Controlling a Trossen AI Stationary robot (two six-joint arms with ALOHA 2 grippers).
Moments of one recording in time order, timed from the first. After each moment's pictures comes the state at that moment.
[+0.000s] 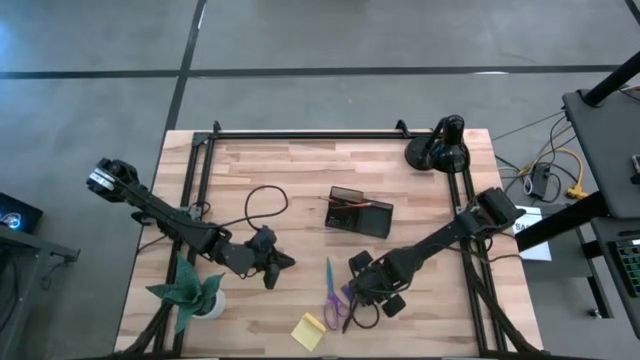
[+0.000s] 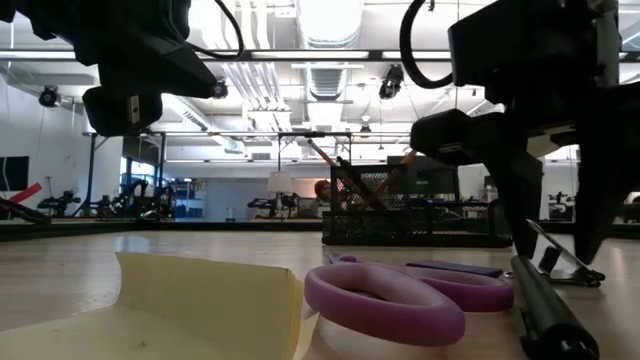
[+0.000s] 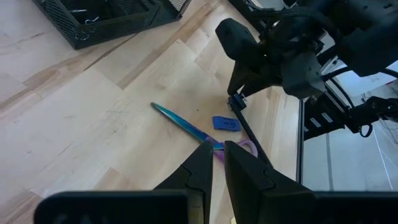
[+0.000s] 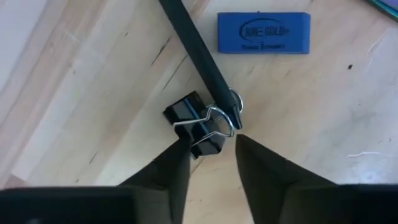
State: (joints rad) left arm -0.50 1.28 0.63 0.12 -0.42 -1.03; right arm 0.48 1.90 1.20 -0.64 -0.04 -0.08
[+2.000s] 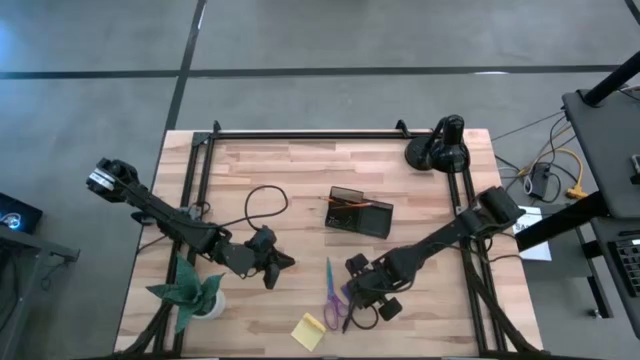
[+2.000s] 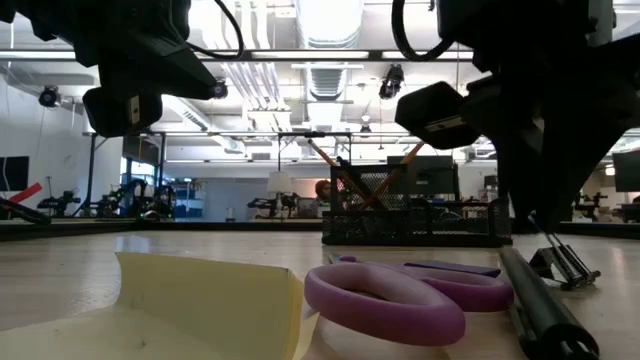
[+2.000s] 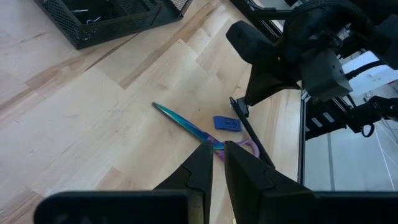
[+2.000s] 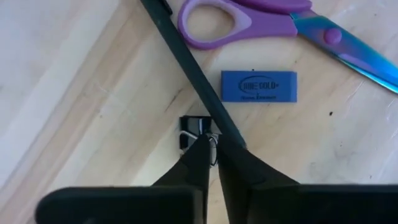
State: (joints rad) left arm -0.50 1.28 0.63 0.11 -0.42 -1.03; right arm 0.48 1.90 1.22 -0.58 -0.06 -0.09
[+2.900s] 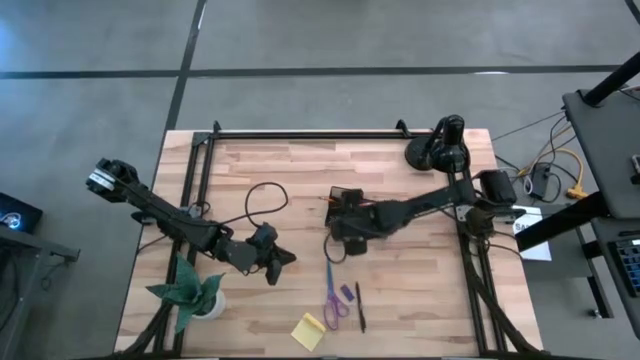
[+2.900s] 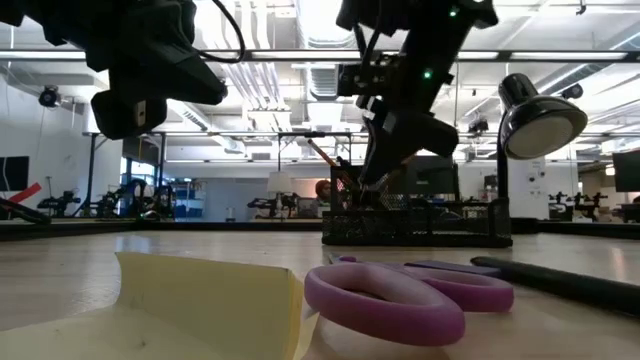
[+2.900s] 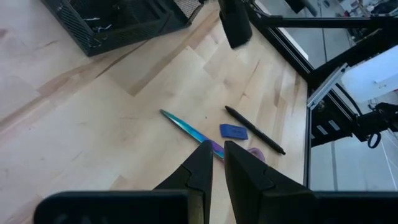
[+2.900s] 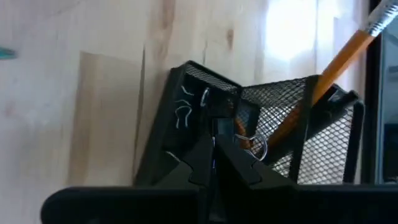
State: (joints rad) left arm -0.48 1.28 0.63 0.11 -0.42 -1.03; right arm 0.15 1.83 1.25 -0.59 0.45 -0.09
